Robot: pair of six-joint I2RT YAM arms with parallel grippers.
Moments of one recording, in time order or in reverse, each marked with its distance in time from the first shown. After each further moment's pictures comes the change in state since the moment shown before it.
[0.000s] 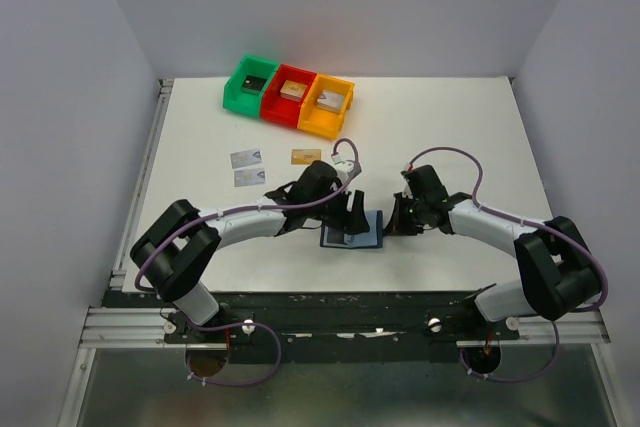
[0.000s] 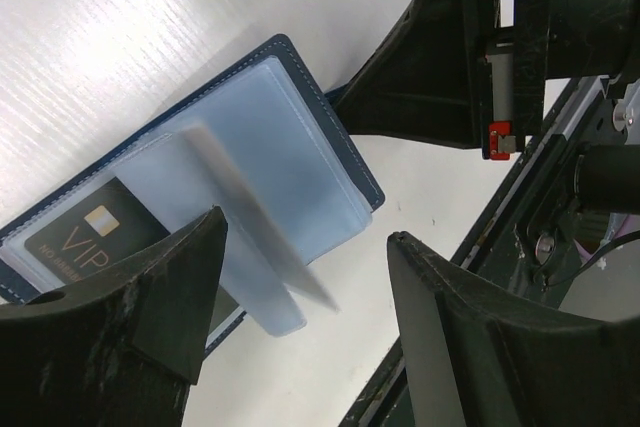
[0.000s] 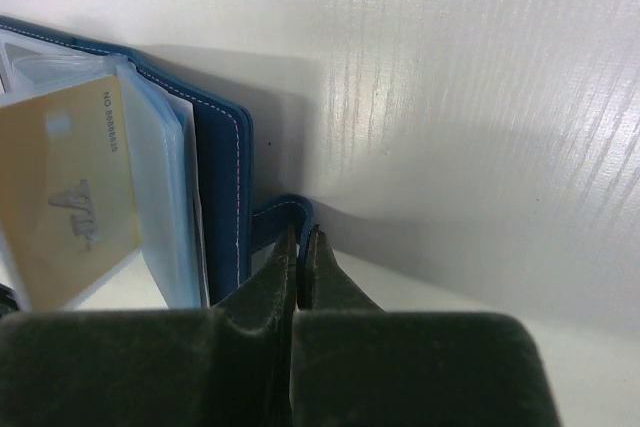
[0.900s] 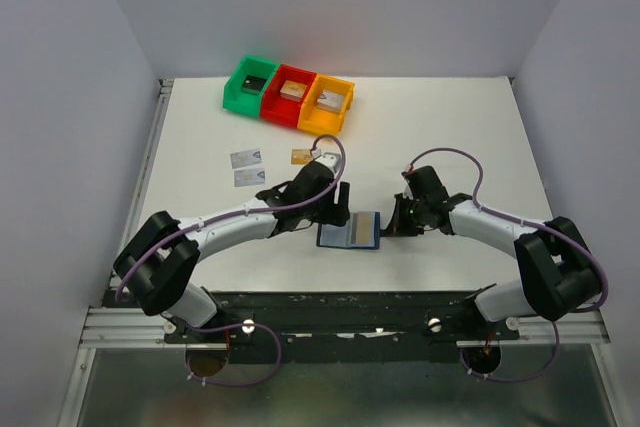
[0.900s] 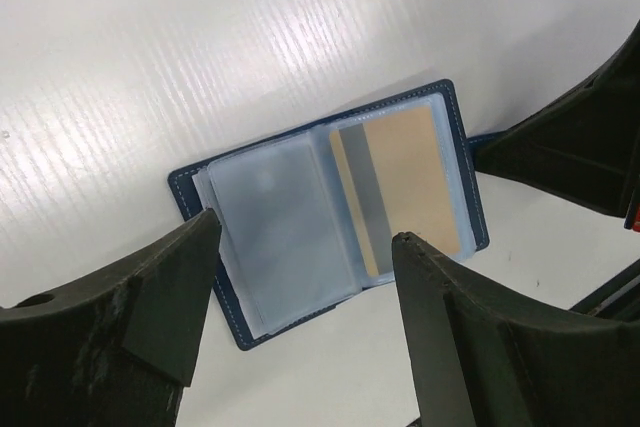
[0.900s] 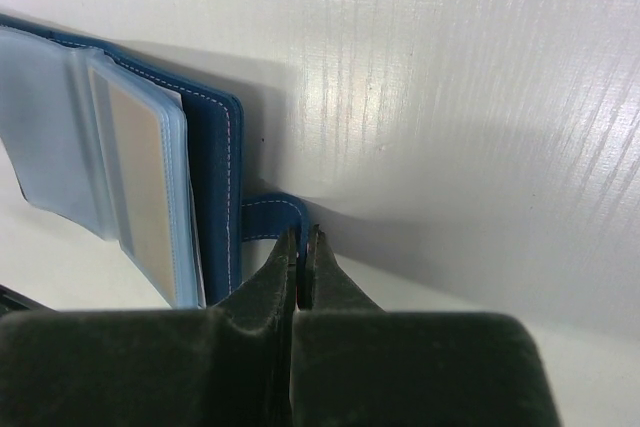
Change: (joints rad) left arm -0.017 -0.094 0.014 -0.213 -0.370 -0.044; right arm 0.000 -0.003 -0.008 0.000 0.000 0.000
